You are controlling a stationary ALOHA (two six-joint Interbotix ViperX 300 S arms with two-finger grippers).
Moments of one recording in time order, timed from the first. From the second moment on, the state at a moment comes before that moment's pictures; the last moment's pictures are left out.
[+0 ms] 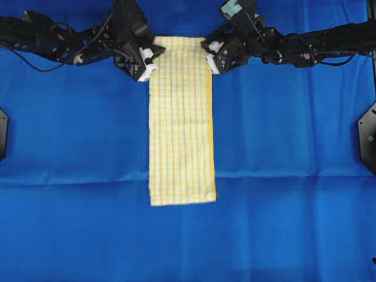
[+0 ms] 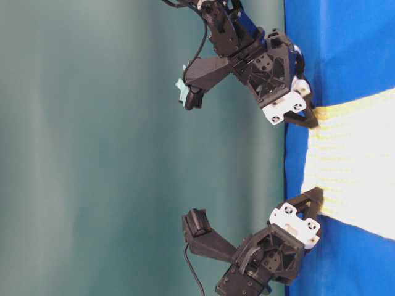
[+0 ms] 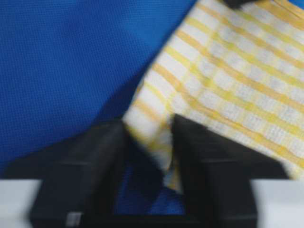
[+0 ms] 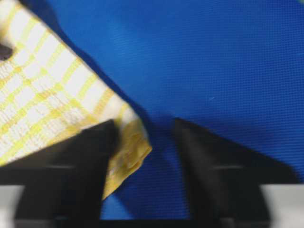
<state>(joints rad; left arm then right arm) 0.49 0.32 0.71 -0.06 -0.38 0.00 -0.46 0.32 0.63 0.57 -0.28 -0.05</state>
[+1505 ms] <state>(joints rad) 0.47 0.16 0.76 -0.06 -0.34 0.04 -0.42 0.17 0.65 0.56 -0.31 -0.13</state>
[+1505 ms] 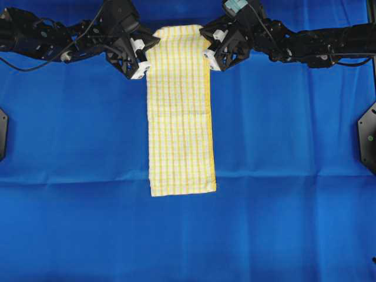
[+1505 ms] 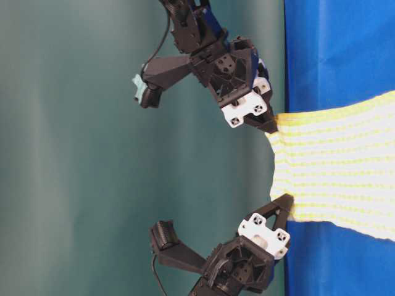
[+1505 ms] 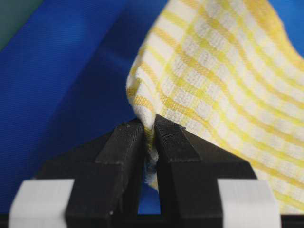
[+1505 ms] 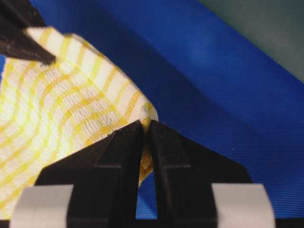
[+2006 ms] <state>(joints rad) 0.26 0.05 0.89 -0.07 -0.41 -0.07 -0.25 0.09 0.74 0.56 -0.30 -0.12</state>
